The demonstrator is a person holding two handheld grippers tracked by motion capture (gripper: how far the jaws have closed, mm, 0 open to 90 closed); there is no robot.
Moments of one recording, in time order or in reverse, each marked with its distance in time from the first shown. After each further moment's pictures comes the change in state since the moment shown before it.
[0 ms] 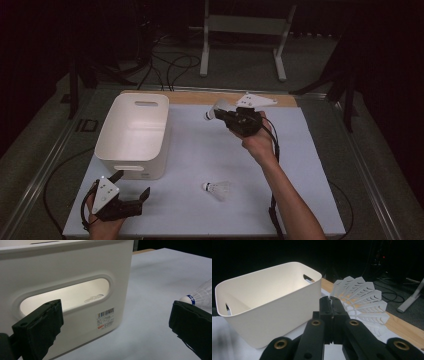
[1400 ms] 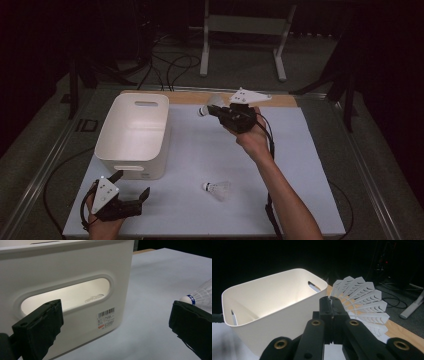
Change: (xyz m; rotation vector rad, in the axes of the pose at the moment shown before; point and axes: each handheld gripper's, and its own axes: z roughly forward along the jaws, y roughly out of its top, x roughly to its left) left arm 0.001 0.000 0.000 0.000 0.000 0.002; right arm 0.010 0.017 0.007 -0.019 0.019 -0.023
